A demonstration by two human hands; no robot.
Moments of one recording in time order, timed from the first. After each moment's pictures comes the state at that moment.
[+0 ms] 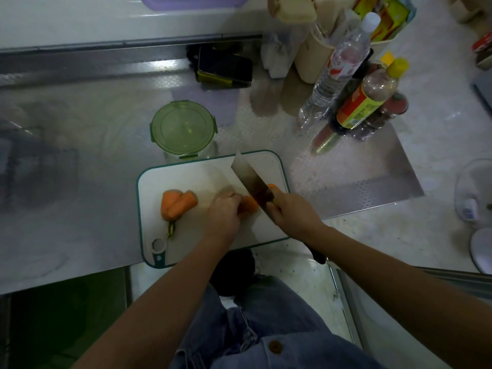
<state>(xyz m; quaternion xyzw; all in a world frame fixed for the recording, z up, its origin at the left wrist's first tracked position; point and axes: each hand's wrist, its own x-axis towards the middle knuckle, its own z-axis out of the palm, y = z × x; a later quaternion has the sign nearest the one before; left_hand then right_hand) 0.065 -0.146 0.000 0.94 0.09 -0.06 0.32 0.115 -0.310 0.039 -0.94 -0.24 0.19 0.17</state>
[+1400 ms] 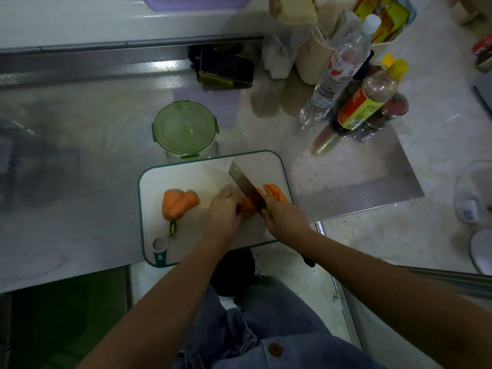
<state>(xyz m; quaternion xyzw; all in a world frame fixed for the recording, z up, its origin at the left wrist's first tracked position) 0.063 -0.145 0.002 0.94 0.11 -0.07 0.31 0.100 -0.300 0.026 -0.93 -0.24 0.24 0.14</state>
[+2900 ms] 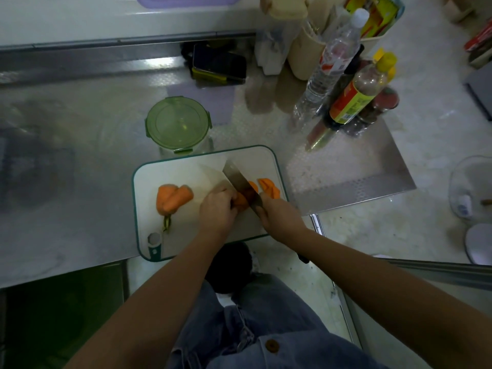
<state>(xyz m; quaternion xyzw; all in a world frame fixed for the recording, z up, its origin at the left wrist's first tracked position) 0.061 -0.150 0.004 0.95 0.13 -0.07 0.29 0.088 -0.306 0.017 -0.94 -0.21 0.21 0.15</state>
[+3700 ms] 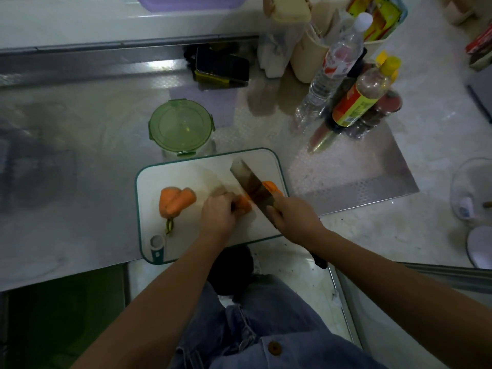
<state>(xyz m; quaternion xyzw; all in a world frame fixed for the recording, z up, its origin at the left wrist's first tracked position) 0.057 -0.144 0.006 0.93 0.13 -0.07 0.33 0.097 -0.315 0.054 -0.93 -0.25 0.20 0.15</state>
